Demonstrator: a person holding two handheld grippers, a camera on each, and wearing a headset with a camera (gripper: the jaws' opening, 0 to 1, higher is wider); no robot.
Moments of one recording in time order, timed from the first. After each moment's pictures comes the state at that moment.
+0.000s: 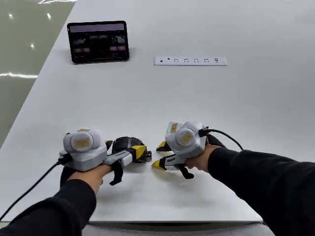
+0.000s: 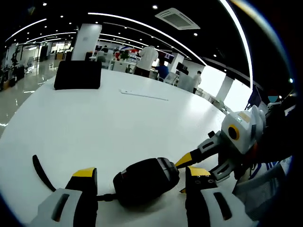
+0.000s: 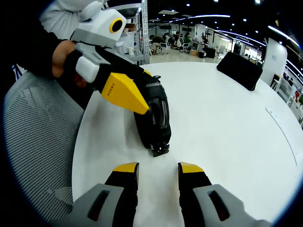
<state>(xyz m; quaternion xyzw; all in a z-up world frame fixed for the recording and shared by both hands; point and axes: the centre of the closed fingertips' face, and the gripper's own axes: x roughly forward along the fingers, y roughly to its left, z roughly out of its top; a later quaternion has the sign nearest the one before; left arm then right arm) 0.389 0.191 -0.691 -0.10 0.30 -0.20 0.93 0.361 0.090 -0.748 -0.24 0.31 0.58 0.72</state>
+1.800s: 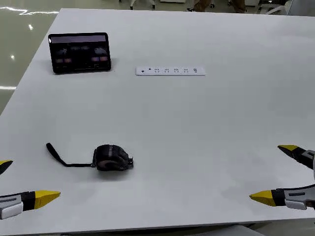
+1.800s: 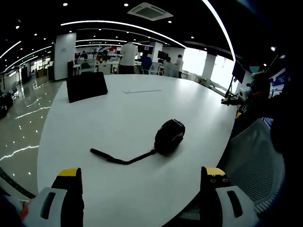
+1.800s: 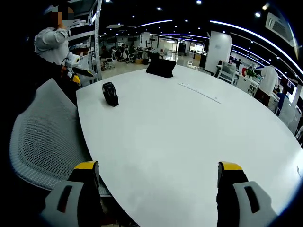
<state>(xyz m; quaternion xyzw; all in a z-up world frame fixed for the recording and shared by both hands) 0.304 0.313 -0.661 0.00 0.31 -0.25 0.92 0.319 -0.191 -0.657 -0.17 0.30 0.39 0.85</state>
